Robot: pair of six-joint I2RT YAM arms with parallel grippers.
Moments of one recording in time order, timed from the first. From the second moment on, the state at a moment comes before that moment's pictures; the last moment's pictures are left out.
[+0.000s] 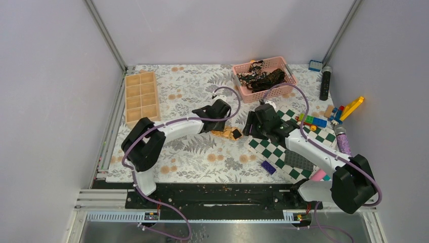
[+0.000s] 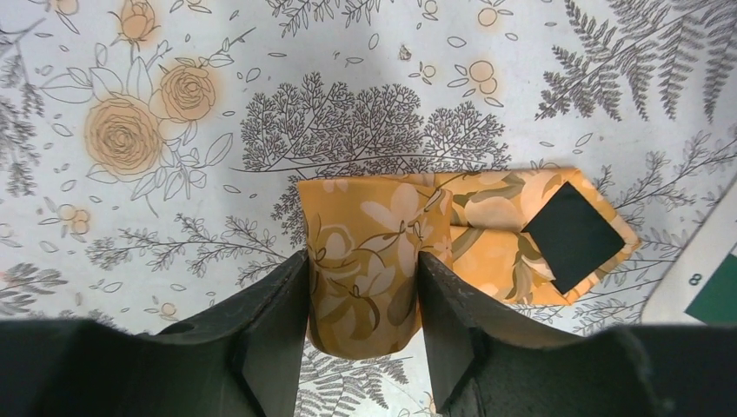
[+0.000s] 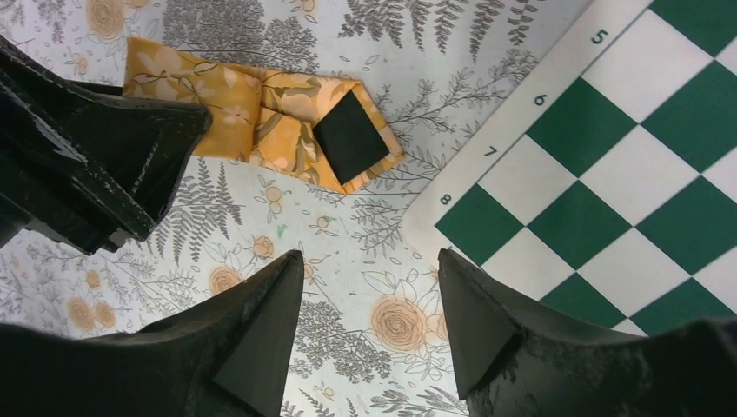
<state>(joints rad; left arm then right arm) -0.78 1.81 1.20 -0.33 -0.32 -0.47 0.58 1.28 0.83 -0.40 0.10 0.69</state>
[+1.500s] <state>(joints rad) -1.08 2.15 1.58 -0.69 -0.87 -0.31 0.56 0.67 0.70 -0.69 0.41 0.76</state>
